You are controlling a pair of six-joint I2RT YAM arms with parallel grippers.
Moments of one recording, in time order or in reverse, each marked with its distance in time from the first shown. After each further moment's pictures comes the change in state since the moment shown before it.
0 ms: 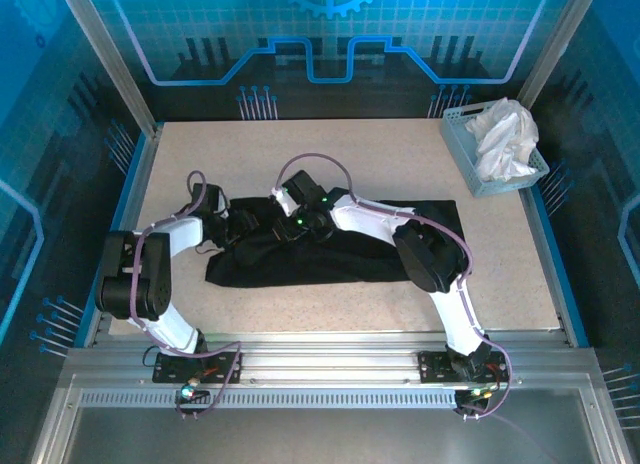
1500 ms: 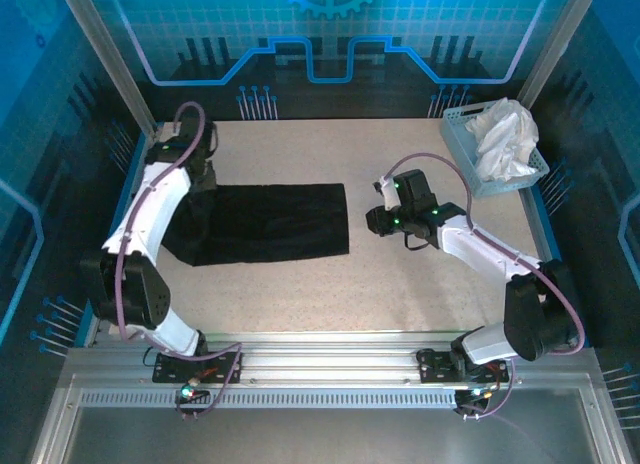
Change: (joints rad) left arm -0.089 -0.040 0.730 -0.830 -0.785 0.373; right arm -0.383 -0.716 -0.676 0.040 0.049 -0.008
